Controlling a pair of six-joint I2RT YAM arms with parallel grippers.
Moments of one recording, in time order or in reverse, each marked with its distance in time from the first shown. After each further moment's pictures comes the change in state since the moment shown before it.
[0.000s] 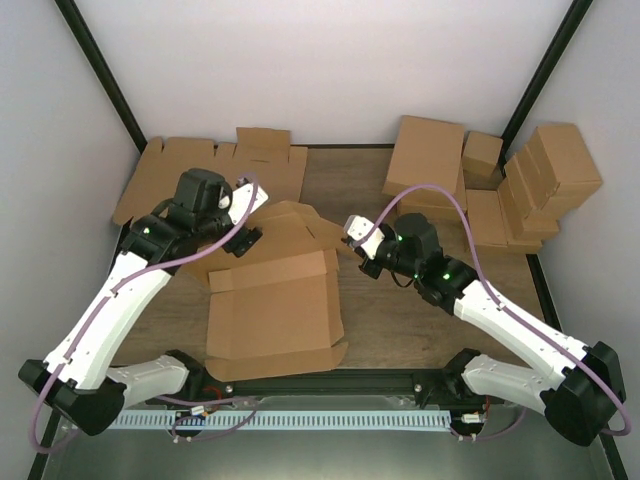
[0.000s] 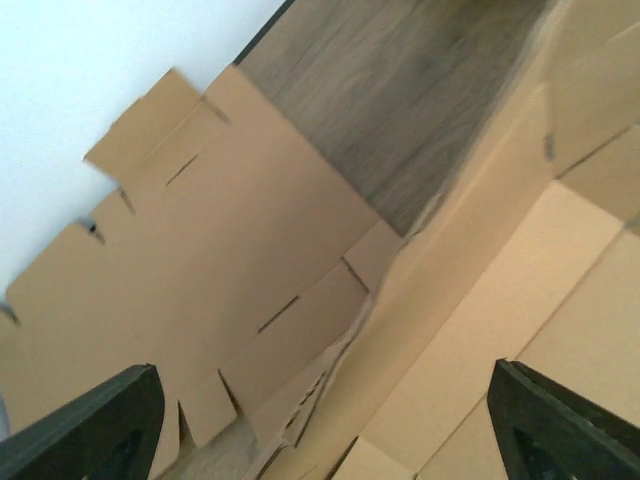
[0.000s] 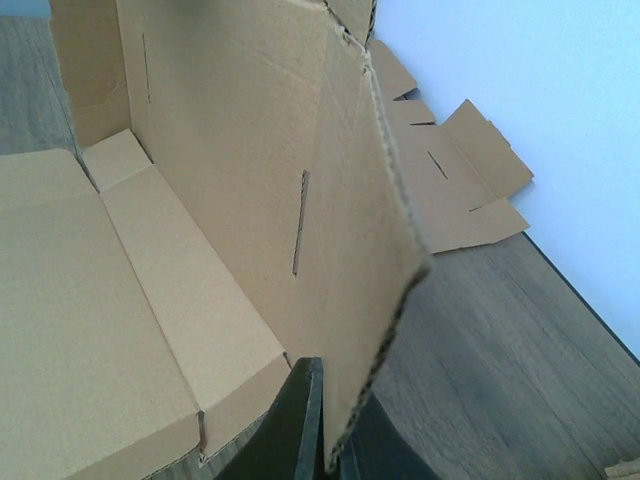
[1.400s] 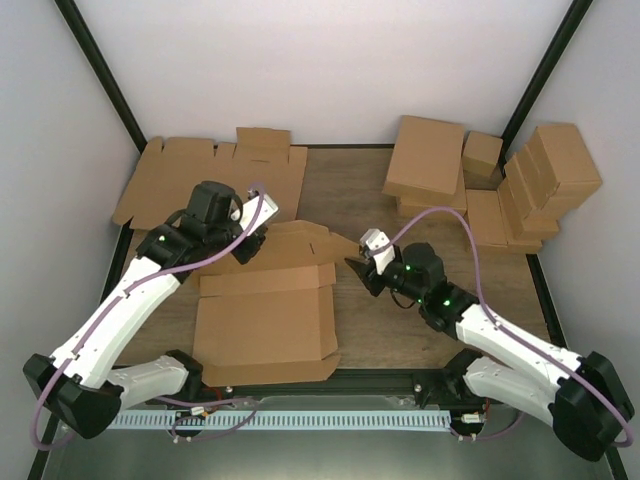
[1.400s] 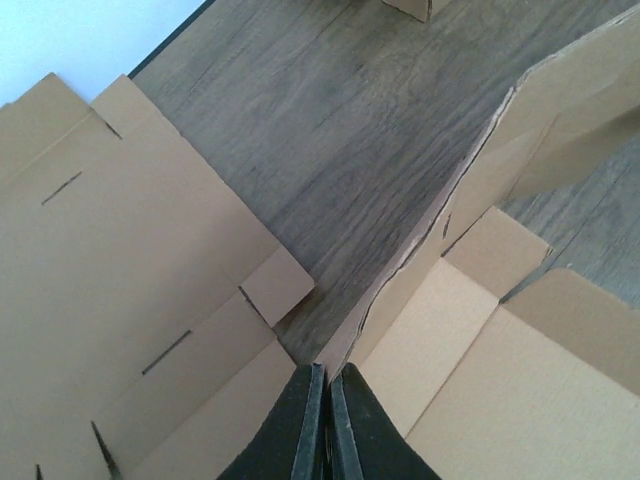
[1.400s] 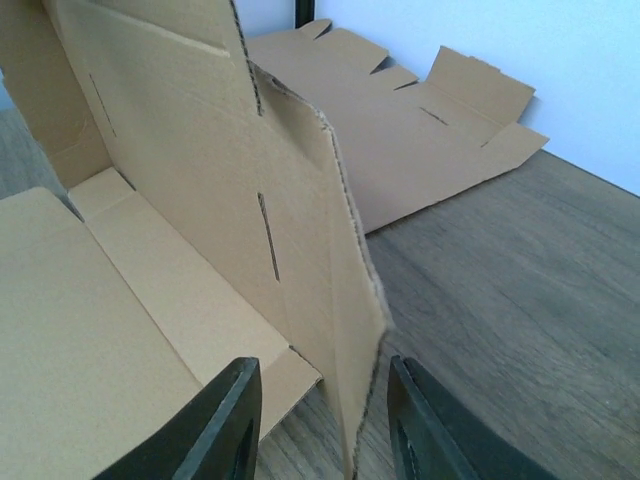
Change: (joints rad) left arm -0.025 -0.030 -0.185 0.139 0.125 -0.063; right arm 0.000 -0.077 -0.293 0.291 0.034 0.325
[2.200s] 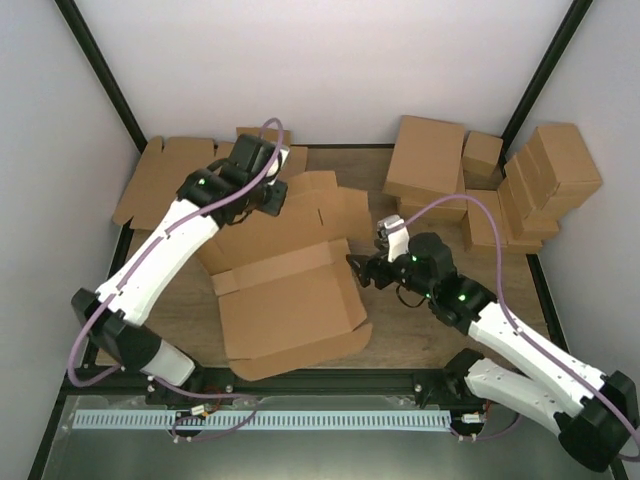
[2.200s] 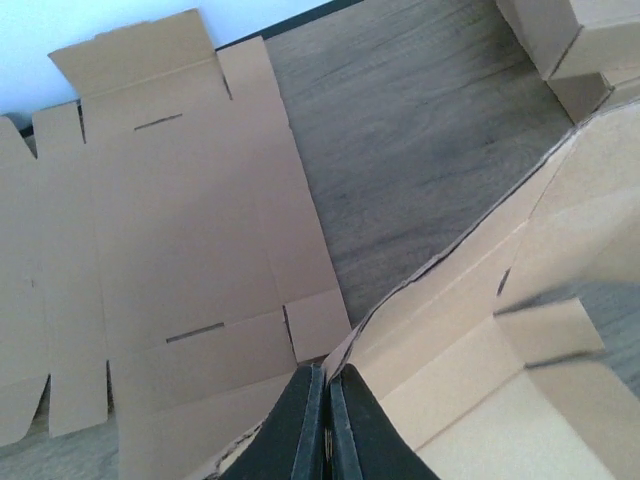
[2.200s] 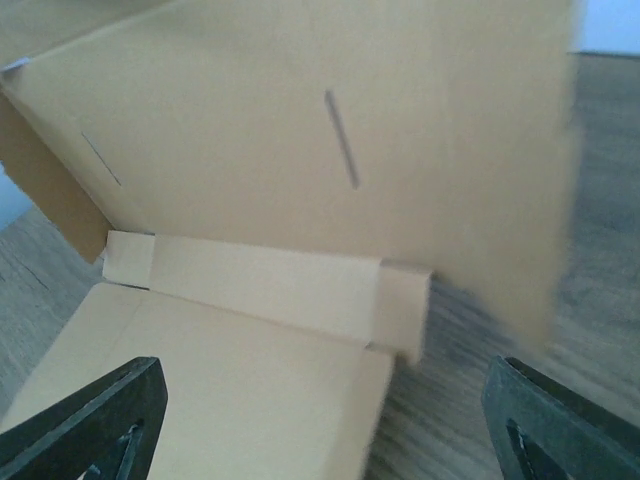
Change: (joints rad) left arm -0.066 0.351 0.428 -0.148 -0.291 -0.453; right arm 0.000 -0.127 0.138 -0.325 0.084 0.360
